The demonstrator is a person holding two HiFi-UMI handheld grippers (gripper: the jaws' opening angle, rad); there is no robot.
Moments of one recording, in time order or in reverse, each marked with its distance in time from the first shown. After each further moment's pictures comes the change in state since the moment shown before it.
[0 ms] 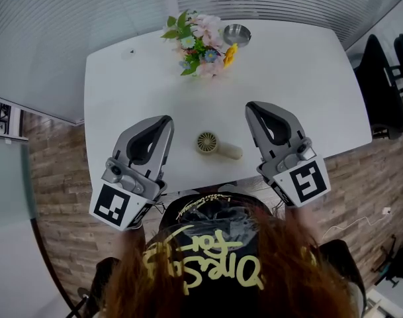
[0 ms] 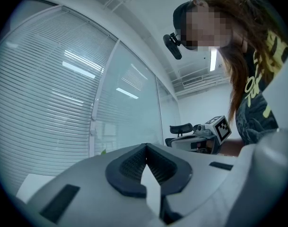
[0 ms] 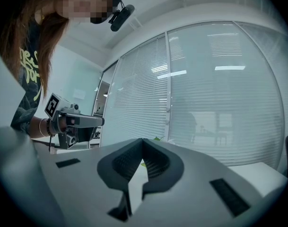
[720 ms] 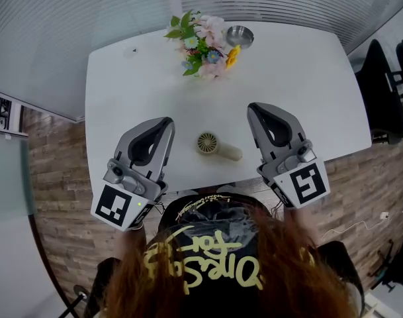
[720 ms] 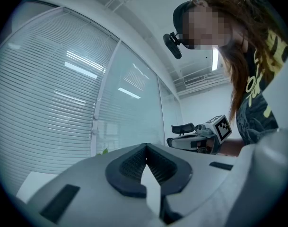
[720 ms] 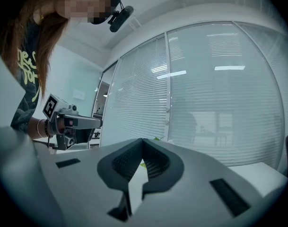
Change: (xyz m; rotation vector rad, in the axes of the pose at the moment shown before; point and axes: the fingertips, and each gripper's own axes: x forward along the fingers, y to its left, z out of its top) left arm -0.001 -0.001 -0.001 -0.023 -0.018 0.015; right arm 0.001 -0.002 -0.001 0.000 -0.003 -0.004
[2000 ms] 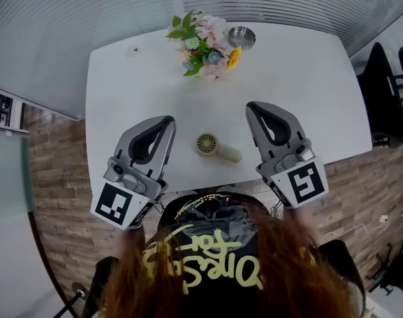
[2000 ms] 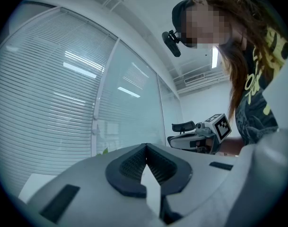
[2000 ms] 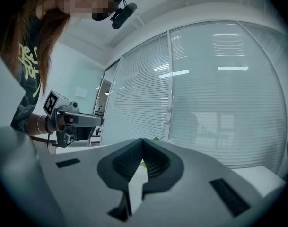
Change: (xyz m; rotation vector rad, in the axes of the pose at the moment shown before) left arm 0.002 0.003 -0.007 0.025 0.053 0.020; right arm 0.007 -0.001 0.000 -0.029 0.010 0.022
